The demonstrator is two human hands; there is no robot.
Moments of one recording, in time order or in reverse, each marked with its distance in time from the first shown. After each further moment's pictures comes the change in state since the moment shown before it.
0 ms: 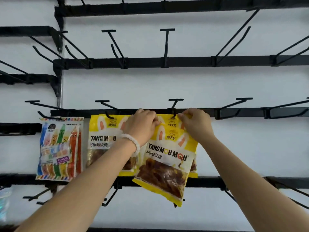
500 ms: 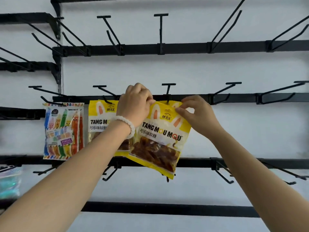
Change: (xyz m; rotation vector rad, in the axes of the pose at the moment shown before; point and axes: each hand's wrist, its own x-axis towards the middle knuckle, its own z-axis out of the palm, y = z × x) left_hand -0.012 0.017 -0.028 0.008 0.209 -0.005; right_hand -0.034 0.010 -0.032 -0.008 -0.087 -0.266
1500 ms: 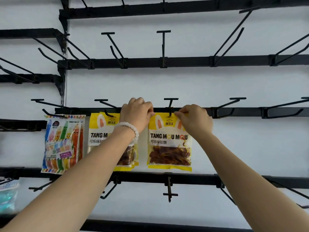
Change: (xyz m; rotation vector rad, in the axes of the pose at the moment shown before) left_hand 0.025 -0.015 0.020 0.158 -0.123 -0.037; right_hand 0.039 -0.002 0.018 -0.236 0.101 0.164
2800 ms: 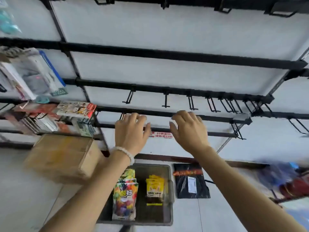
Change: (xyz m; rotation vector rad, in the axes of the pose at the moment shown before) left_hand -0.491 0.119 -0.011 -0.109 -0.623 -0.156; right_hand -0.473 0.087 -0.038 -0.247 -0.568 -0.192
